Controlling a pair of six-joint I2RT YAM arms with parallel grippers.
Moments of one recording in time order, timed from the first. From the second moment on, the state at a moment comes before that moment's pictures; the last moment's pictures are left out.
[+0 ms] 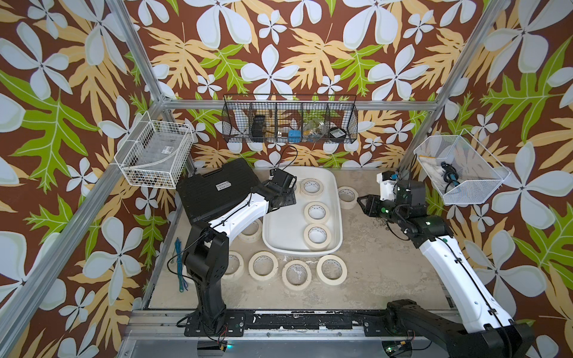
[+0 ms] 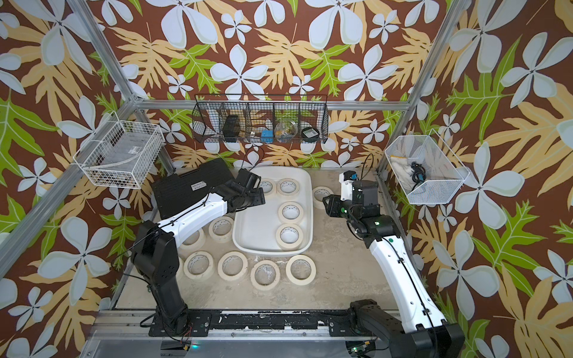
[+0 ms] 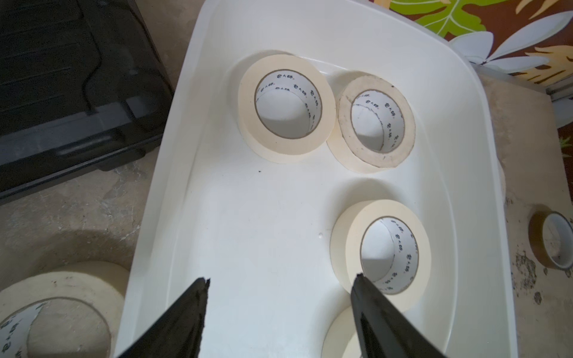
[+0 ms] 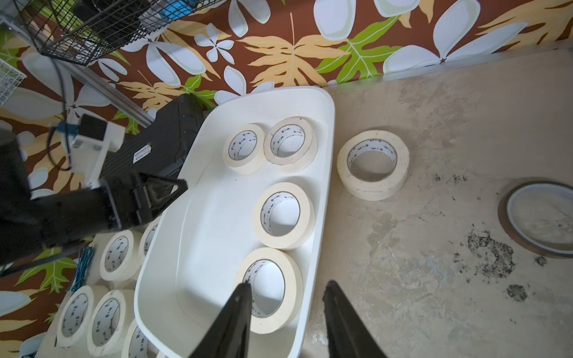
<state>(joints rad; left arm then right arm) -0.54 1.88 1.57 -0.58 -0.20 -0.67 0.16 1.08 1.10 -0.60 -0.25 0.30</state>
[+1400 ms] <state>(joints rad) -0.42 2.44 2.05 -0.56 -0.15 -0.77 0.21 0.96 0.92 -0.71 -0.27 0.30</state>
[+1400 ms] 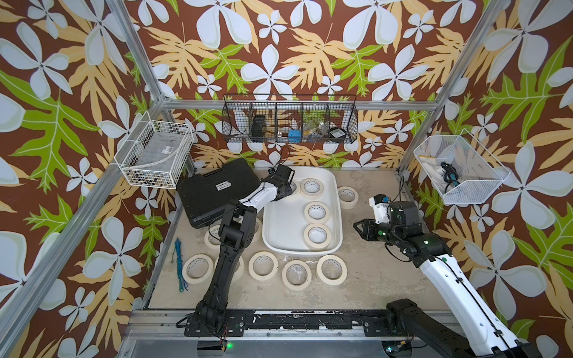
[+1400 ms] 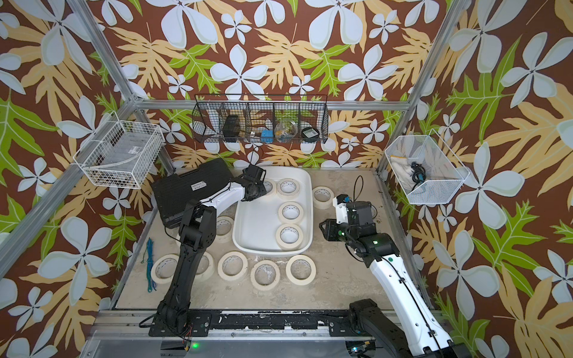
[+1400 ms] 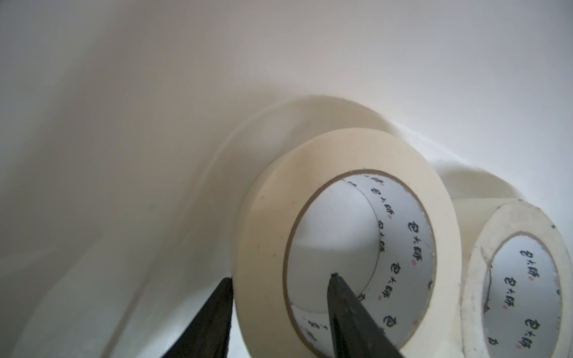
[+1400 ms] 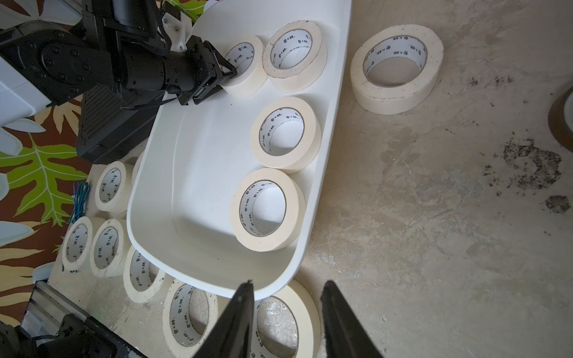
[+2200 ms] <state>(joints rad) -0.42 2.14 1.80 -0.61 -0.13 -0.67 0.24 1.02 0.94 -0.69 -0.27 0.32</state>
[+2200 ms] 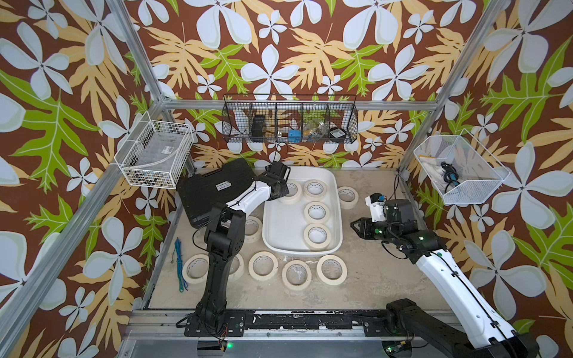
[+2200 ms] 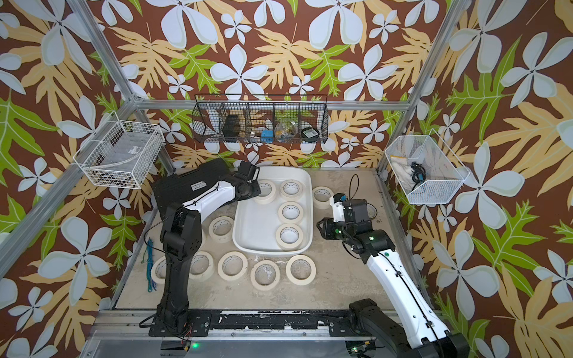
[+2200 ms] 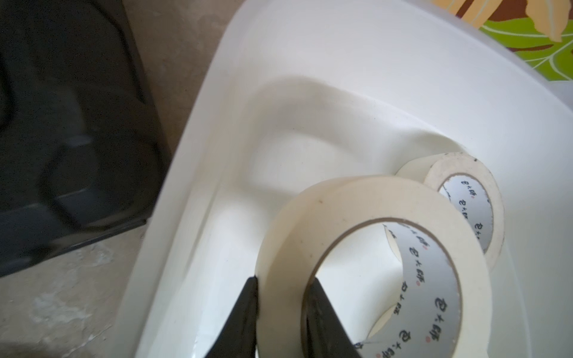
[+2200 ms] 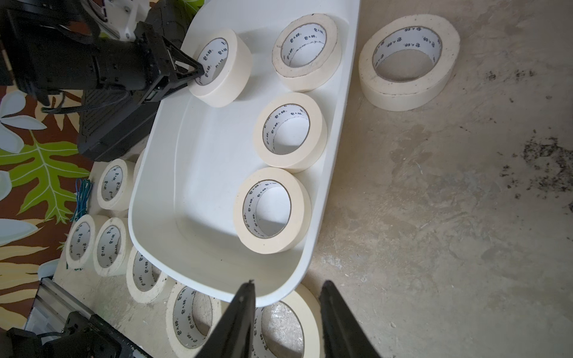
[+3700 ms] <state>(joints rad) -0.65 1.55 1.20 -0.64 -0.18 -0.64 0.63 1.77 1.42 -0.51 -0.14 0.25</state>
